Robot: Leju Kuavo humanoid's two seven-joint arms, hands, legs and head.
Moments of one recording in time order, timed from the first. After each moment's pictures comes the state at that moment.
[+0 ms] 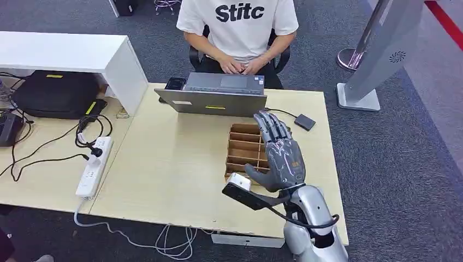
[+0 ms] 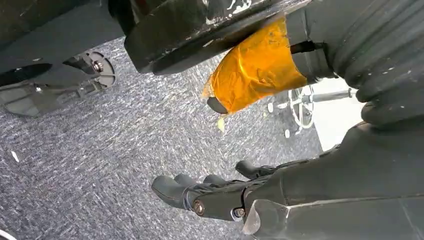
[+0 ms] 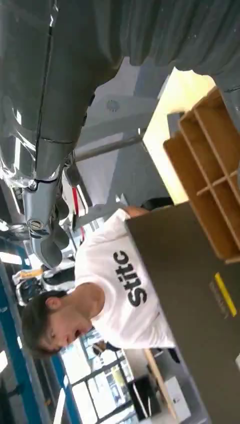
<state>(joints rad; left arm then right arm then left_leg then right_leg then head) -0.09 -0.20 1.00 -0.21 -1.48 0.13 0.08 -0.27 0.22 0.46 -1.43 1.23 -0.19 -0.08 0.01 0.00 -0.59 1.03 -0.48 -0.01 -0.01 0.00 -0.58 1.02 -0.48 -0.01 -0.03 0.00</state>
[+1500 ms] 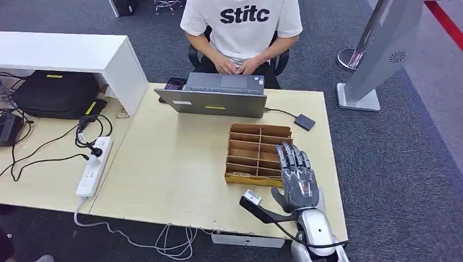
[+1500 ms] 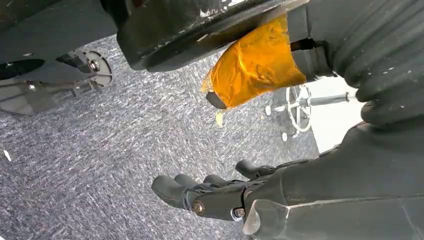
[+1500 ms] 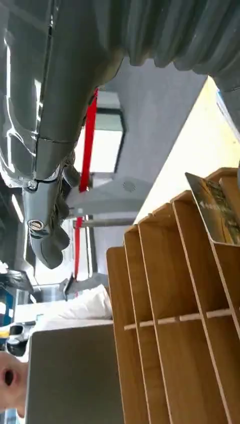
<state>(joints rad) -0.09 -0.20 1.04 -0.21 -1.51 0.14 0.08 -0.18 0.19 0.39 -1.26 1.57 -0.32 0.08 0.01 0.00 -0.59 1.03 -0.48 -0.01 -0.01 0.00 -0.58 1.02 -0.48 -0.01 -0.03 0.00</state>
